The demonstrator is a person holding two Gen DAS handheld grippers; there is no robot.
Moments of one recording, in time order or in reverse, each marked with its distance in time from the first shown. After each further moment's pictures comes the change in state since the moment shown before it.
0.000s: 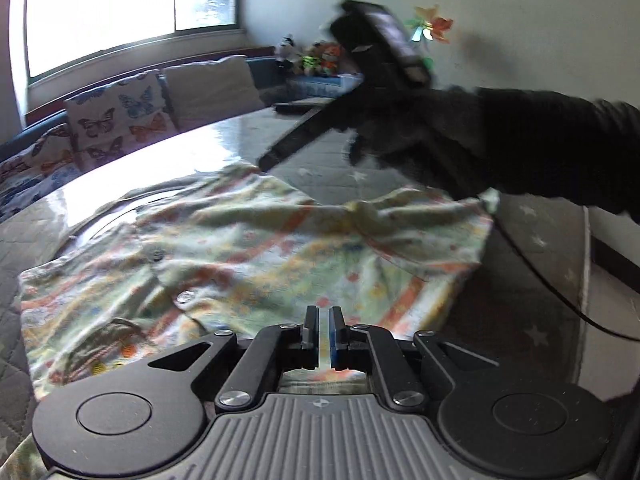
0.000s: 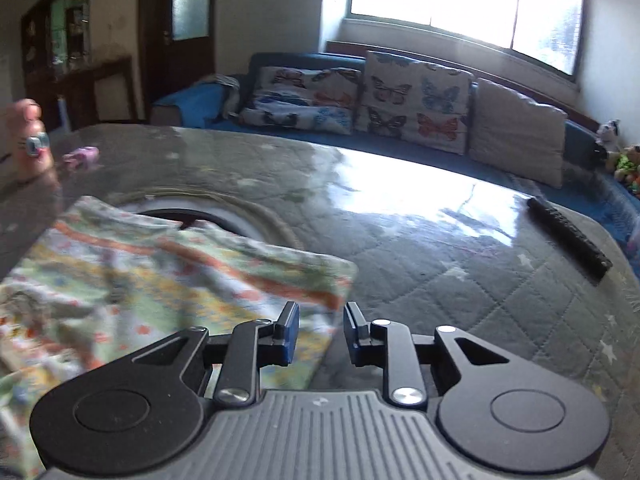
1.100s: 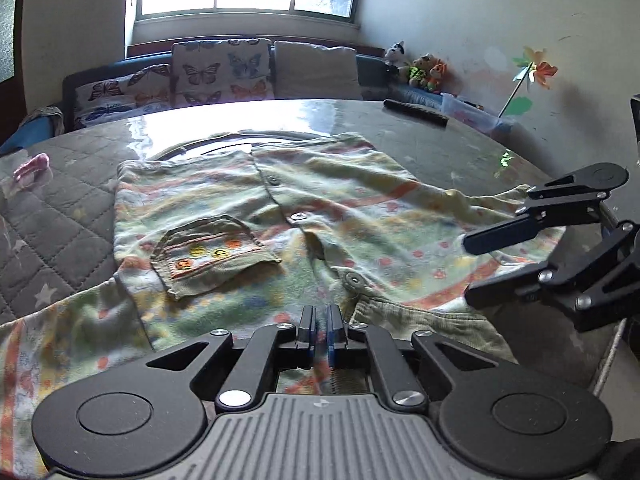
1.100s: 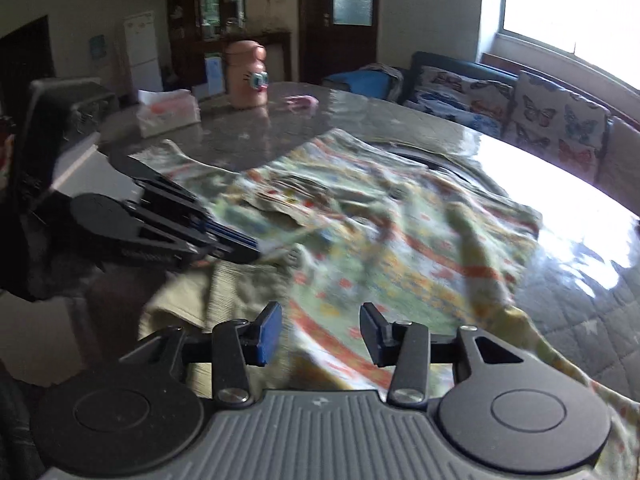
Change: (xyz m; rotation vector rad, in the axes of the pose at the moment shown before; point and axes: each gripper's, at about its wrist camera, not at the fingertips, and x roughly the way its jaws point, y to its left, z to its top) left arm -0.041 0.028 -0.051 -0.279 -0.008 0.156; right arm -0.120 0.116 -0.084 -0.238 0.033 0.361
